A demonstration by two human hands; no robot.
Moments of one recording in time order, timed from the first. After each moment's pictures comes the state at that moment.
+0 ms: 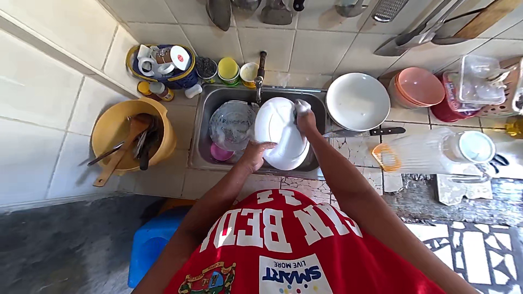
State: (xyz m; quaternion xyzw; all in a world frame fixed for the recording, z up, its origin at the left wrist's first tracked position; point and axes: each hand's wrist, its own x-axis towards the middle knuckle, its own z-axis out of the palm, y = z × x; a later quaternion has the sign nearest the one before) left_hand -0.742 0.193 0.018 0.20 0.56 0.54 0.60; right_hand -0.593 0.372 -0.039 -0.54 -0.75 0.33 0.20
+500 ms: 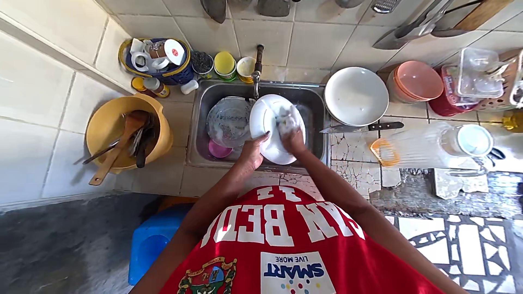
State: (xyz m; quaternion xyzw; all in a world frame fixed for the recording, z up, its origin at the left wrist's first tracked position) left_hand -0.735 0.193 0.009 0.10 0.55 0.58 0.60; right_hand -0.599 0.275 -0.031 -0.47 -0.80 0.28 0.25
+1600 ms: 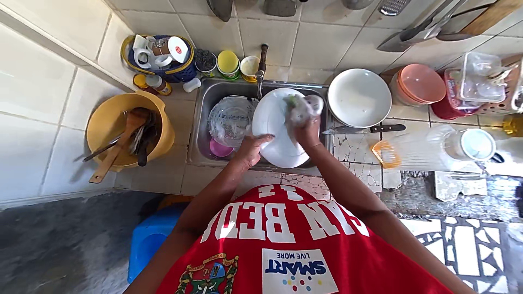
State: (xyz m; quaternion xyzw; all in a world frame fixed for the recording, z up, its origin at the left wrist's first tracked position) left_hand -0.751 0.193 0.032 0.16 0.54 0.57 0.60; right_hand -0.596 0.290 0.027 -0.49 -0.75 0.24 0.37
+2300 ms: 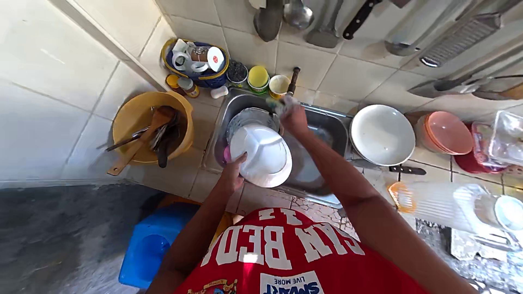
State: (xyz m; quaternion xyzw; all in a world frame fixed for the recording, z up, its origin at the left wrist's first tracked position) left_hand -0.847 0.142 -0.004 -0.03 0.60 0.59 0.54; right_hand -0.729 0.374 0.046 -0.40 -0.85 0.29 0.17
